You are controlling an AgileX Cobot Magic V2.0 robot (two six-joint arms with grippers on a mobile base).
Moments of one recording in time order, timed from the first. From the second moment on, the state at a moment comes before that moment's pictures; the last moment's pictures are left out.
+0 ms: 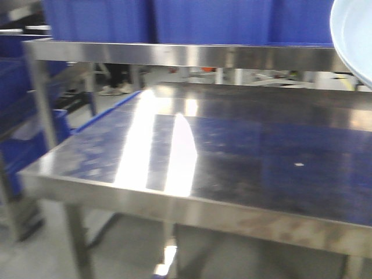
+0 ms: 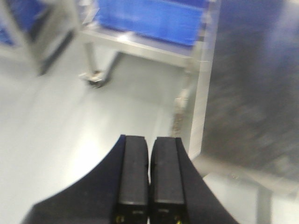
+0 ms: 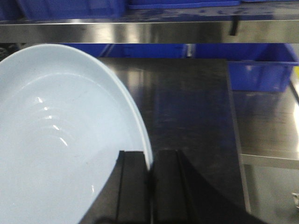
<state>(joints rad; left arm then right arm) -0.12 0.95 -0.50 0.05 0.25 -0.14 -0.12 0.40 -0.51 0.04 0.46 0.10</state>
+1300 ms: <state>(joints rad) -0.12 0.95 -0.50 0.05 0.25 -0.14 -0.12 0.40 -0.51 0.04 0.46 0.10</state>
